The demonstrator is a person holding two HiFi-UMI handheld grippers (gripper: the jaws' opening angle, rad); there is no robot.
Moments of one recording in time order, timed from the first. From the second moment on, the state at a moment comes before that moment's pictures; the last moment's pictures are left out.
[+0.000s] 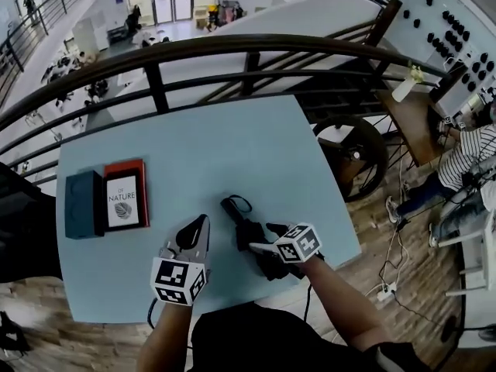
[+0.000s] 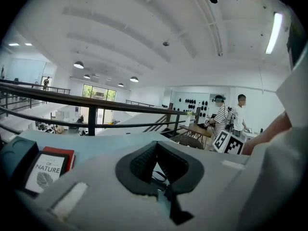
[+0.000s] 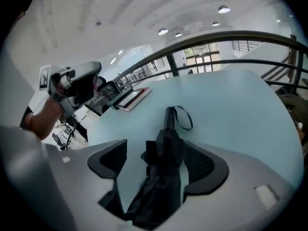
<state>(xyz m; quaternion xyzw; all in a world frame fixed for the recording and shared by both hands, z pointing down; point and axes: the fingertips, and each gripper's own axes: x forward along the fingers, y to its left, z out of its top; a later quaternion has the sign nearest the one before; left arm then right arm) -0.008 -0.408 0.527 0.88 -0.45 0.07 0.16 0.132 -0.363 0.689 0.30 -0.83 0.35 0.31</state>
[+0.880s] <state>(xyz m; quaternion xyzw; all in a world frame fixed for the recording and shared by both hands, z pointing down) -0.025 -0.382 0.558 0.86 -0.46 0.09 0.19 0.111 -0.343 0.786 0.25 -0.76 0.24 0.54</state>
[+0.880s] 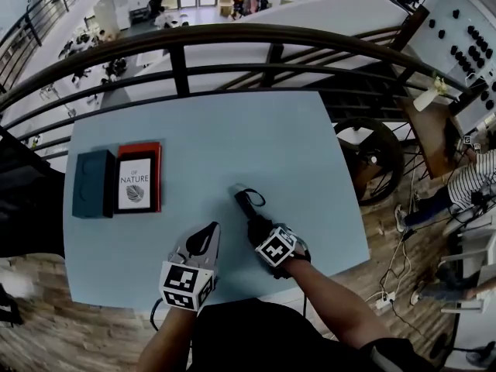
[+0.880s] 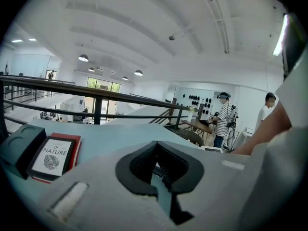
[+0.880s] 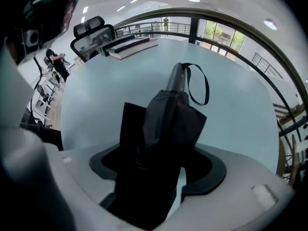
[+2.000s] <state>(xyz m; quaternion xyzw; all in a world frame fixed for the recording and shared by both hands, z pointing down) -0.016 -0.353 0.516 0.87 -0.46 0.08 0.18 0.138 -0.362 0.734 0.33 -0.81 0.30 0.39</state>
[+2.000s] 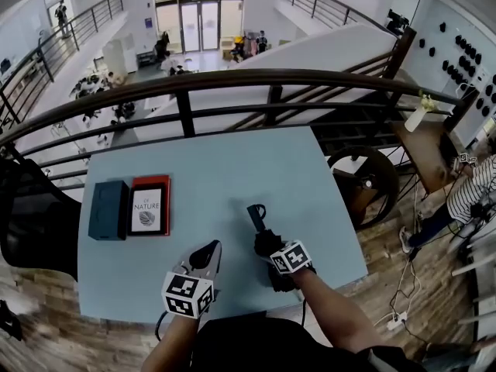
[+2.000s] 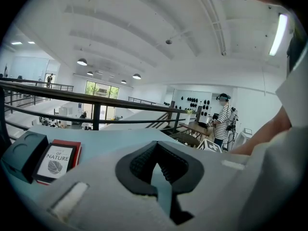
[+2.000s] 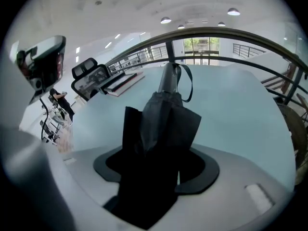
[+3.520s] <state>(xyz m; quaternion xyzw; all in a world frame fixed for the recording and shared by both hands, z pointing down) -0.061 -0.401 0.392 0.89 -0.45 0.02 0.11 0.191 -0.363 0.325 0.43 -0.90 -0.02 -0.05</state>
